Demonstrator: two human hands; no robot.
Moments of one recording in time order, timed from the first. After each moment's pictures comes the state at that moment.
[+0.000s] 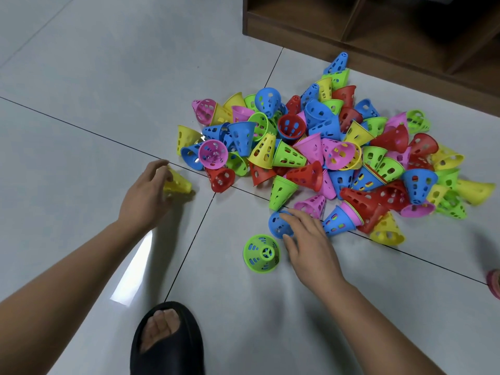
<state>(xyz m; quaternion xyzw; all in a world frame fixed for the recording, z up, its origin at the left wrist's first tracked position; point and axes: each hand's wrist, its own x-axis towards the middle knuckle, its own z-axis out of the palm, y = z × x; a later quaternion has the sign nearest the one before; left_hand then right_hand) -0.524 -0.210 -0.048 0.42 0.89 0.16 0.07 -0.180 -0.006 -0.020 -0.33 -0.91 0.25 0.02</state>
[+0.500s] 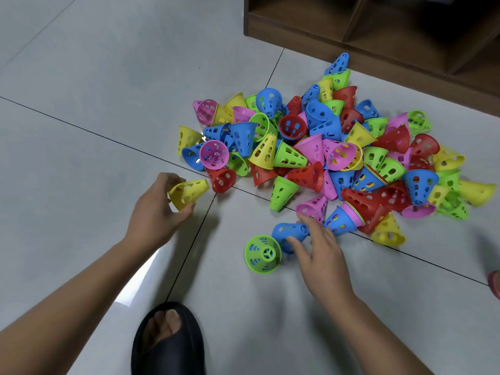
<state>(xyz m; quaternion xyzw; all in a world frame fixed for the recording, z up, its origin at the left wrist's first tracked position) -0.463 -0.208 -0.006 0.33 0.88 0.31 0.12 -0.164 -0.015 -0.008 -0.42 -0.83 0.35 0.08</state>
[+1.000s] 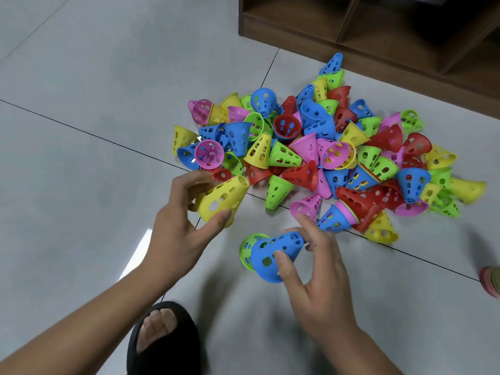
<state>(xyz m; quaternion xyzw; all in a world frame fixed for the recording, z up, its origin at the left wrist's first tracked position) -0.382 -0.185 0.069 0.36 0.76 0.51 0.17 -0.157 -0.064 0.073 -0.35 -0.83 0.39 0.21</state>
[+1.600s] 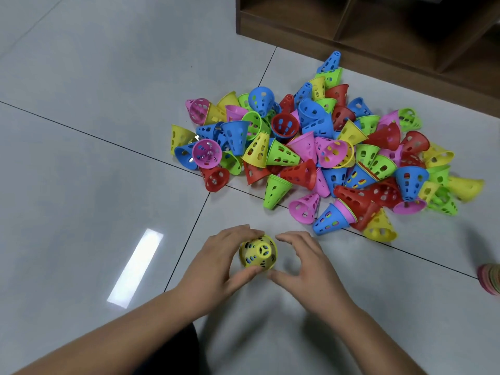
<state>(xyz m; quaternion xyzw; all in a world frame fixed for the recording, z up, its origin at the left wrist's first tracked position) -0.329 -0.194 0.019 0.51 0.73 0.36 0.25 -0.147 -0.030 0.008 -0.33 -0.84 0.43 0.02</state>
